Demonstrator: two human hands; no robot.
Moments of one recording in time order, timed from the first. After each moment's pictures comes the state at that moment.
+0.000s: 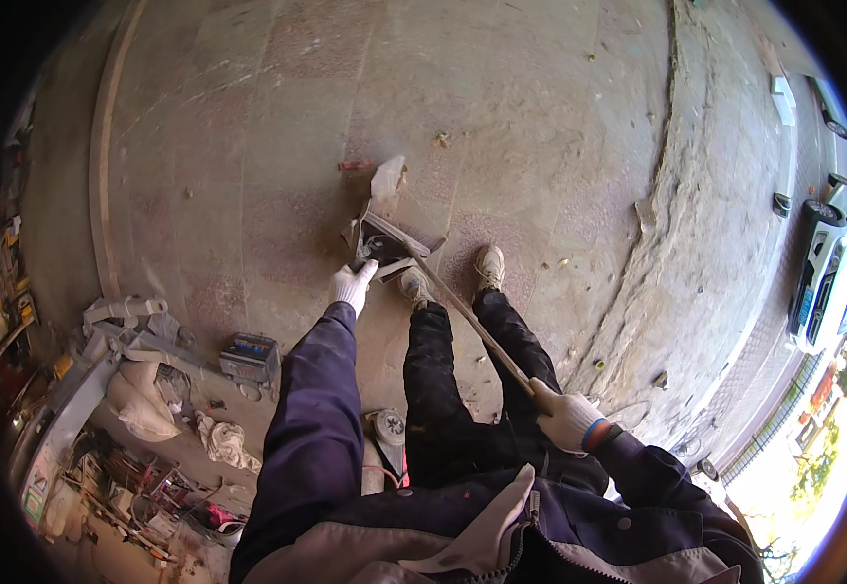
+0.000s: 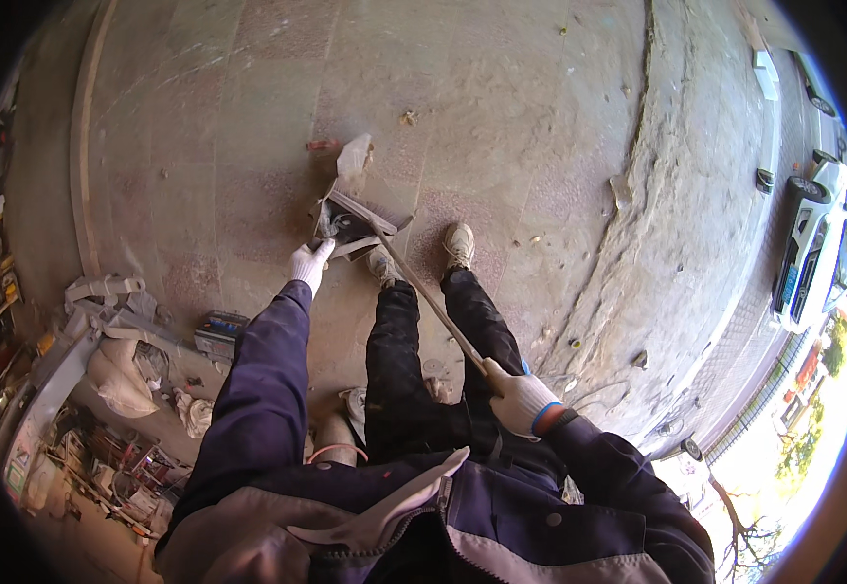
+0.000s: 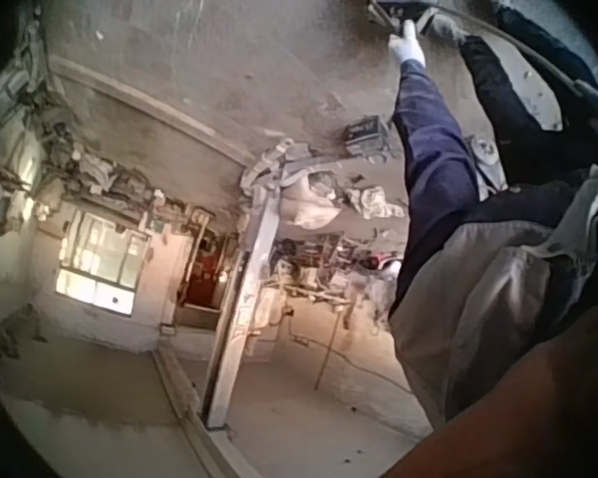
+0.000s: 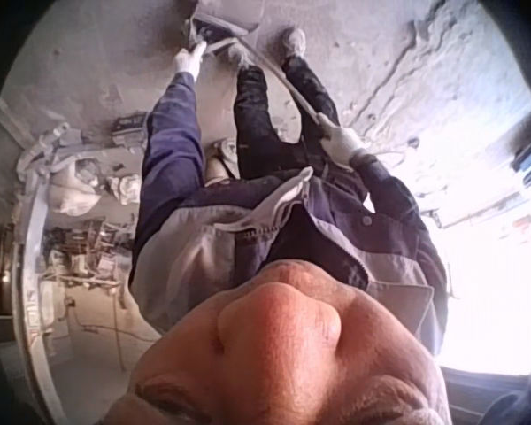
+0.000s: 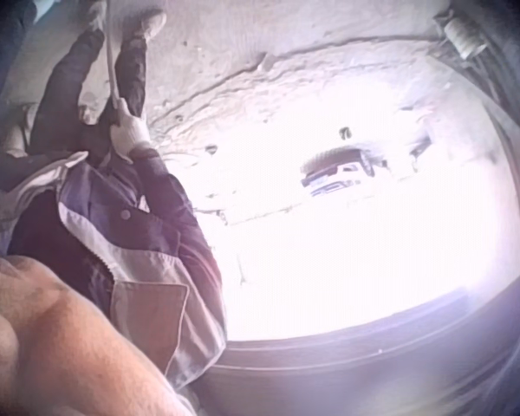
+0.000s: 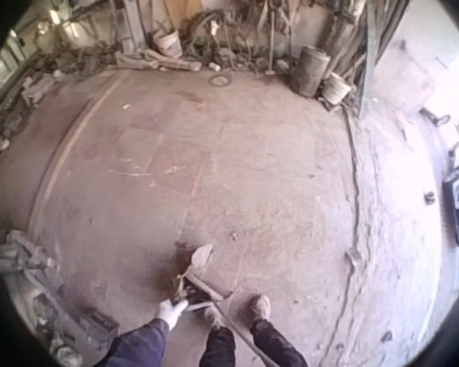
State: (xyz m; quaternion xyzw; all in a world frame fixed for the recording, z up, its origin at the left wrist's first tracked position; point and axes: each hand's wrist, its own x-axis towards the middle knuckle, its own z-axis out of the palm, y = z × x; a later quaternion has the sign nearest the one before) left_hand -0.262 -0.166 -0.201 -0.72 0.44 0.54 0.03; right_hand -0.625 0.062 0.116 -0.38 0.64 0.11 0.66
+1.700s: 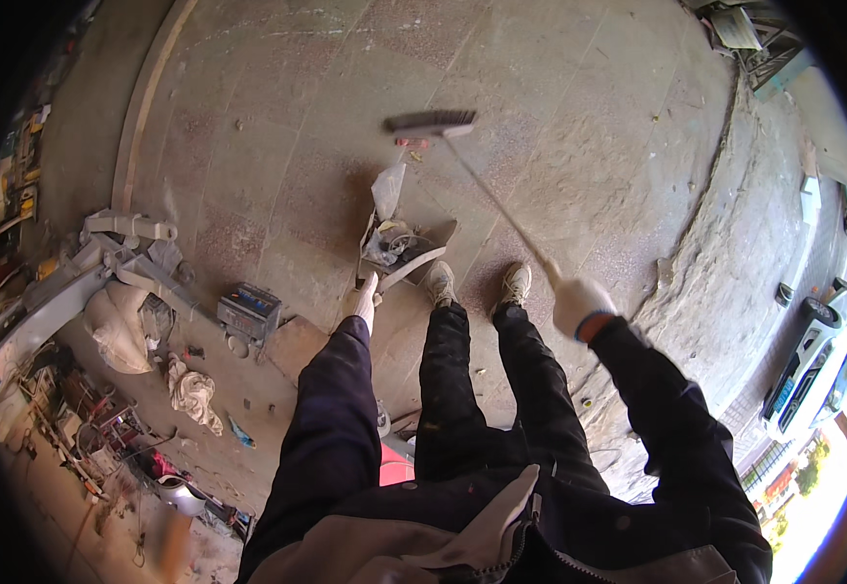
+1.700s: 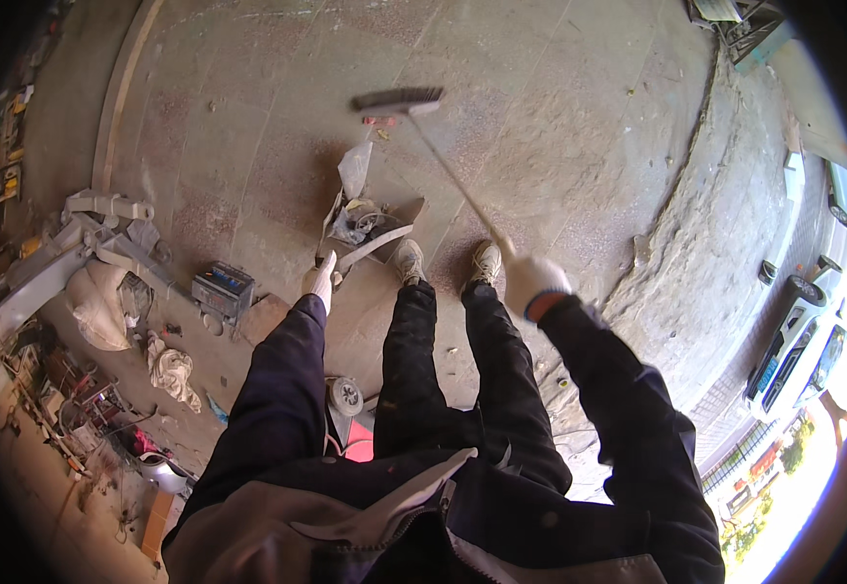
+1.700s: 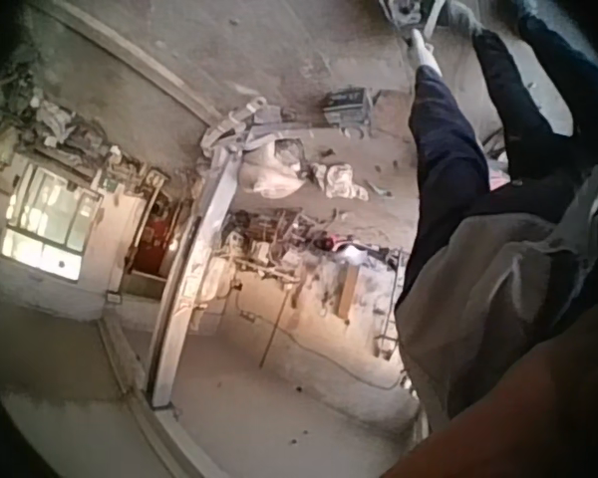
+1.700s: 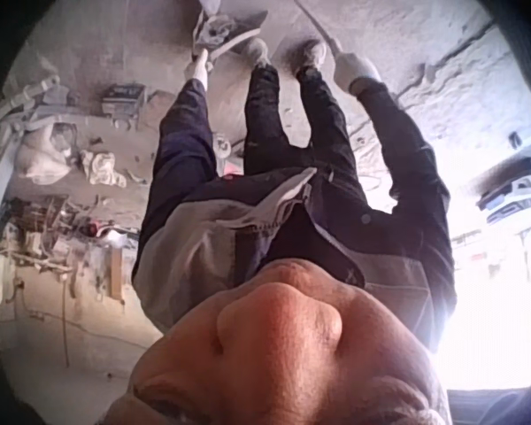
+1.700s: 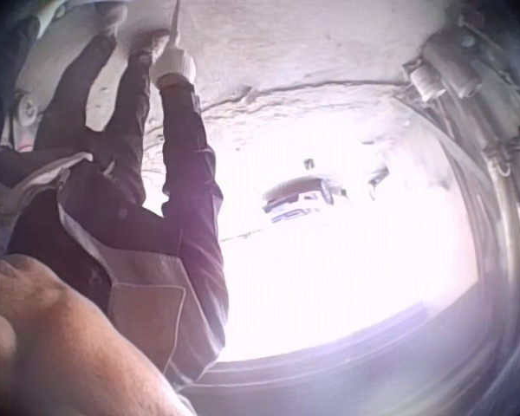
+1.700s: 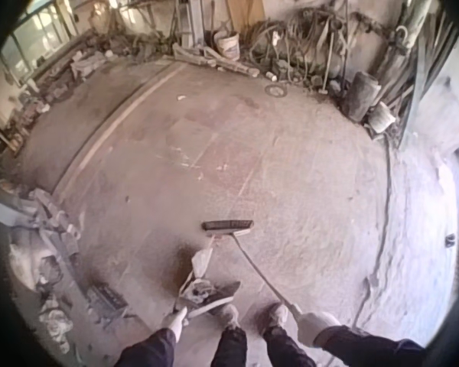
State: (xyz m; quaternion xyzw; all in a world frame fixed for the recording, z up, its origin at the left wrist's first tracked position) left_hand -0.067 -0.069 -0.174 -0.80 0.20 0.56 -0.06; right_hand -0.497 -0.076 0.037 -0.63 0.63 0.25 0.39
